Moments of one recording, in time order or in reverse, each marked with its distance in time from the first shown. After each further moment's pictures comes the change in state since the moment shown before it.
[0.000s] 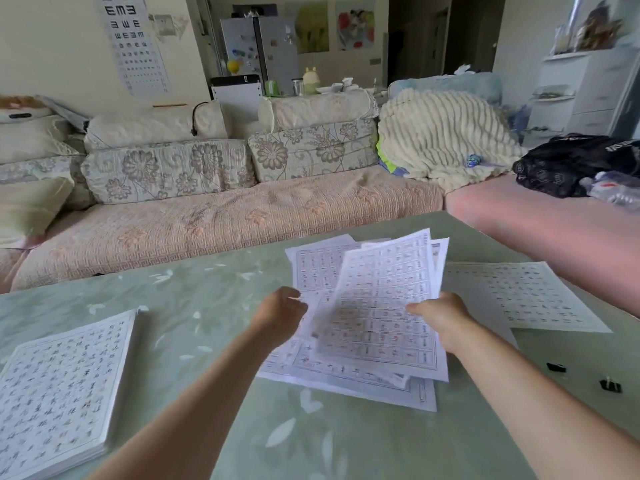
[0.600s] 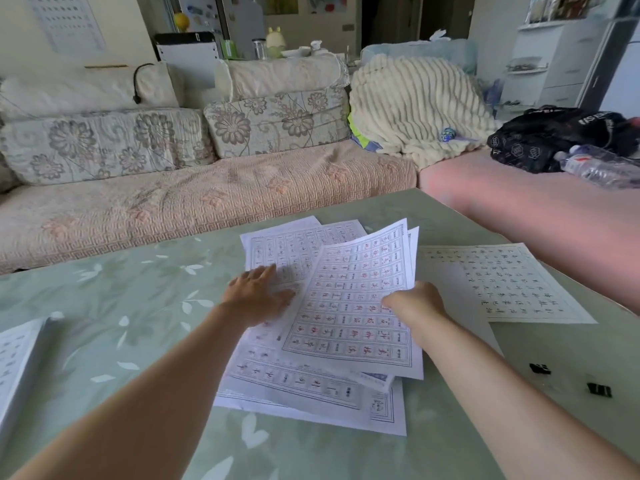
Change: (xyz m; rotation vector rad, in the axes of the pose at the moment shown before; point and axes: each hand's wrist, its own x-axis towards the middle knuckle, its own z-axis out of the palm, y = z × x) left_hand 0.104 -0.015 0.059 0.765 -0.126 0.208; right_hand 0.052 0.015 0.003 -0.072 0.064 0.014
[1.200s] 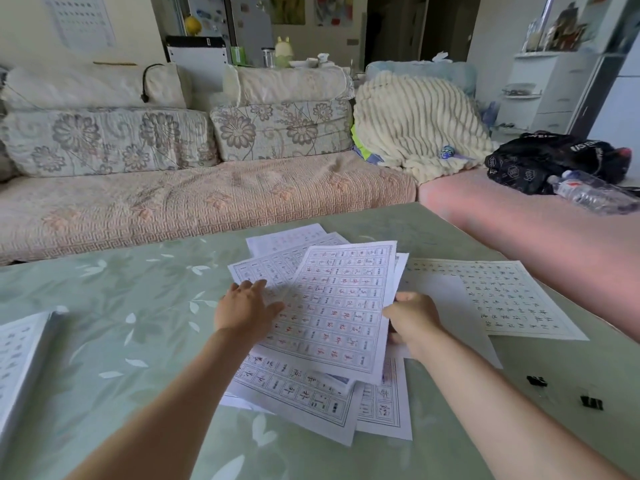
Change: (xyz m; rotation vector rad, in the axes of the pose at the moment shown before) left_hand -0.035 -0.011 0.005 -0.059 0.220 -0.103; right_hand -0.022 -0.007 0.013 0.106 -0.031 -0.005
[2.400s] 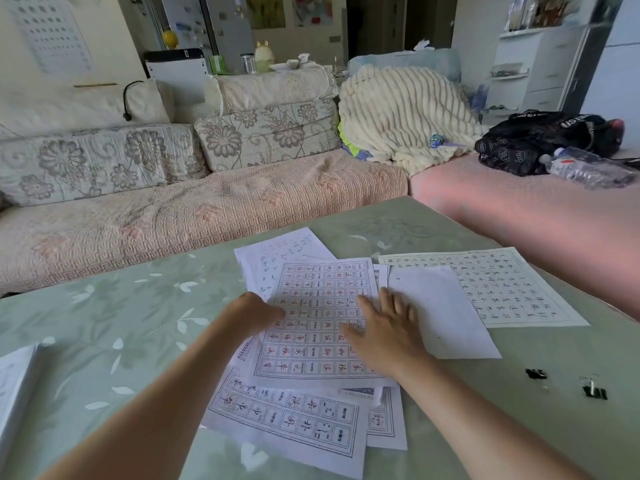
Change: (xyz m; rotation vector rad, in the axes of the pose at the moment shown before) left_hand 0.015 0.048 -0.035 -0.119 -0.386 -0.293; right_hand 0.011 0.031 0.011 -1.048 -0.120 -0.466
